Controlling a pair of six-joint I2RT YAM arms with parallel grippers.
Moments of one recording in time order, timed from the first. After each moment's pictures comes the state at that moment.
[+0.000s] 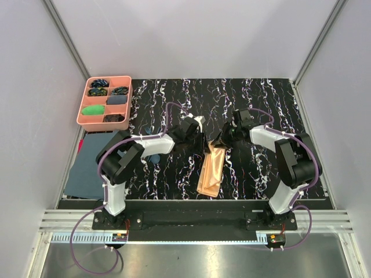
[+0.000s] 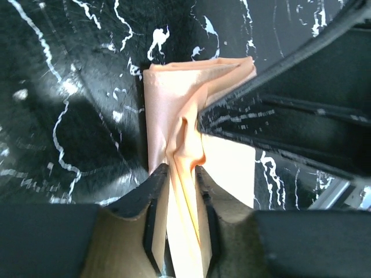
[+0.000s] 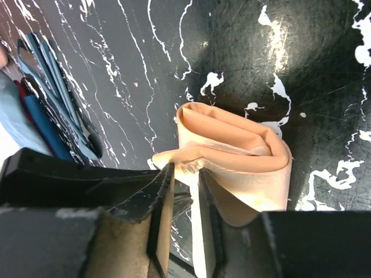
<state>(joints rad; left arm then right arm) -0.75 1.94 1.15 0.01 0.27 -0.66 0.31 1.75 0.98 -0.21 -0.41 0.82</state>
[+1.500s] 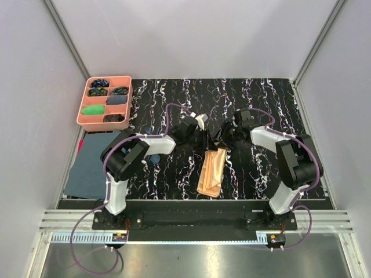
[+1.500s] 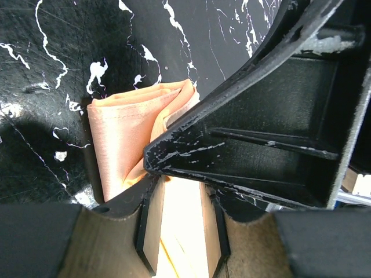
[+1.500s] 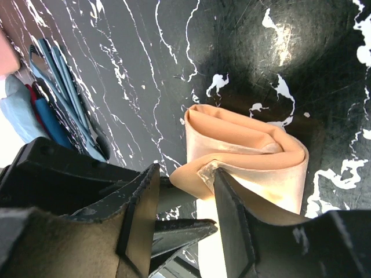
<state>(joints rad) -0.74 1.98 1.13 0.24 0.42 -0.75 0.31 1.73 0.97 -0.18 -0.41 0.85</state>
